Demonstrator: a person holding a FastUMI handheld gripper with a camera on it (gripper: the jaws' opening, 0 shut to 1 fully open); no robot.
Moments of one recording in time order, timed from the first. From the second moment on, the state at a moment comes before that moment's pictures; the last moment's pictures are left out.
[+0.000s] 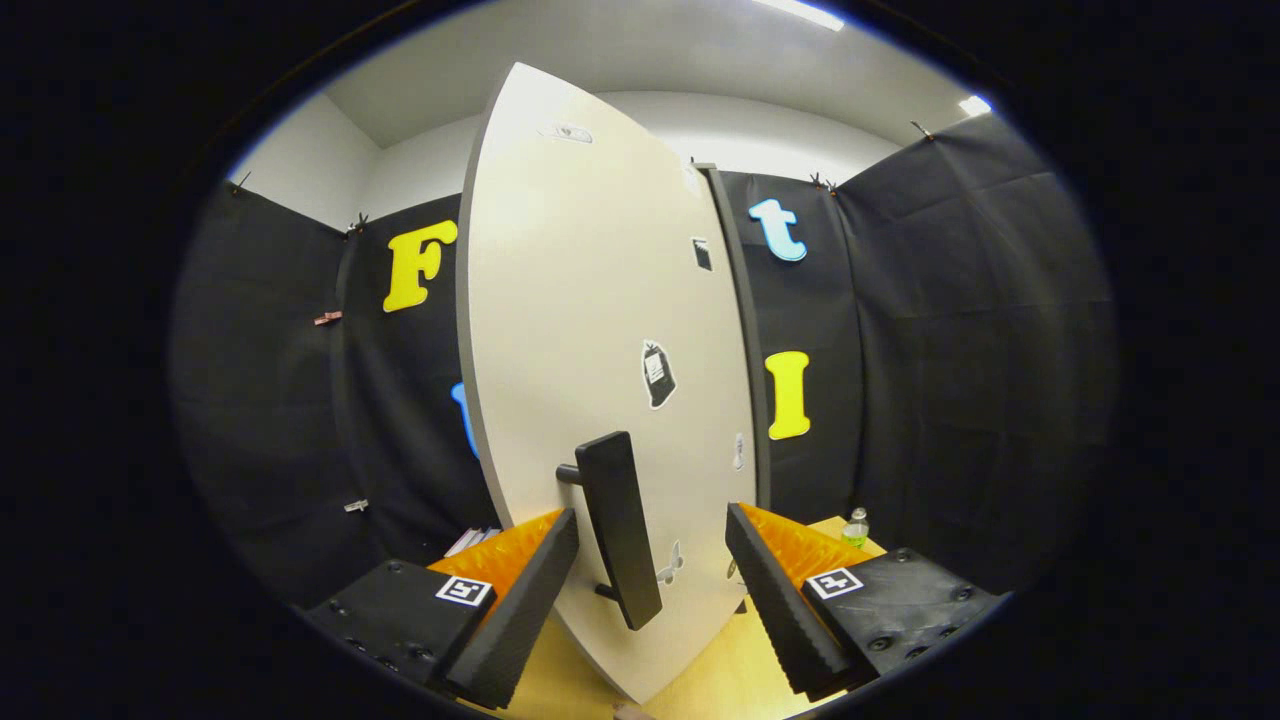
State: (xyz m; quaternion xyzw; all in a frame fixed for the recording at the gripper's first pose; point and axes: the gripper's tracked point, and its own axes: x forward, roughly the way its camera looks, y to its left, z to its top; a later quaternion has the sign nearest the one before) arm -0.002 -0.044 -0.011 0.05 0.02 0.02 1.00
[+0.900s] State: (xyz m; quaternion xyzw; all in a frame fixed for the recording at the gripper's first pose) arm -0.022 -0.039 -0.022 0.04 0.03 0.00 1.00
